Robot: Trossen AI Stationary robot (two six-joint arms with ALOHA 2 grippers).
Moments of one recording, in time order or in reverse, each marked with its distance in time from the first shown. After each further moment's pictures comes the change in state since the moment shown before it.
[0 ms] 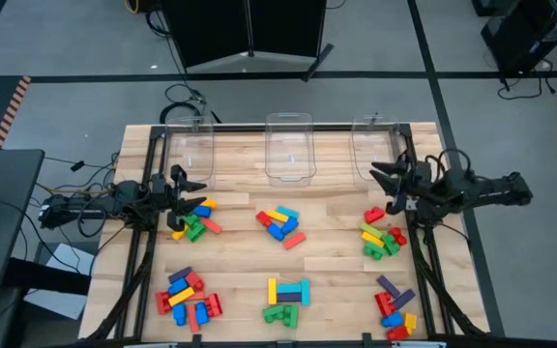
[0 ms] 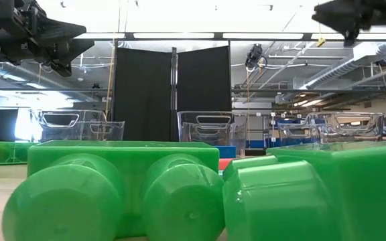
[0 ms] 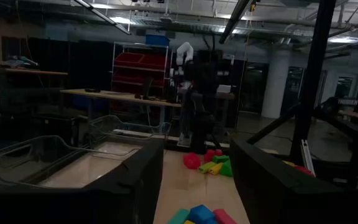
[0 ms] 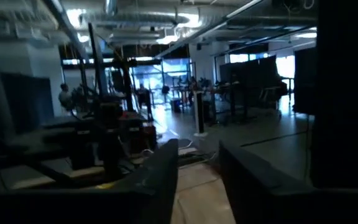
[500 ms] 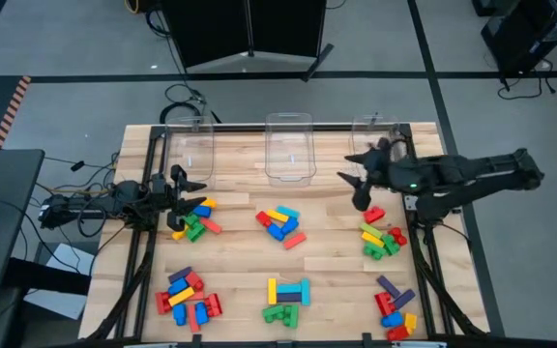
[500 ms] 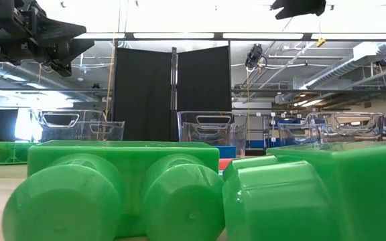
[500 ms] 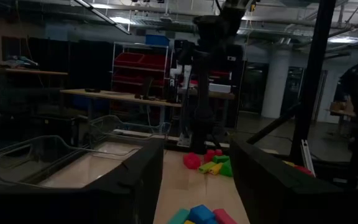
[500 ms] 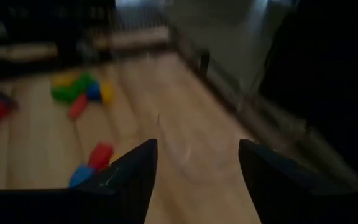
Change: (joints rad) left arm 0.000 0.000 0.000 0.000 0.000 0.000; right arm 0.000 0.750 0.758 -0.808 0.076 0.298
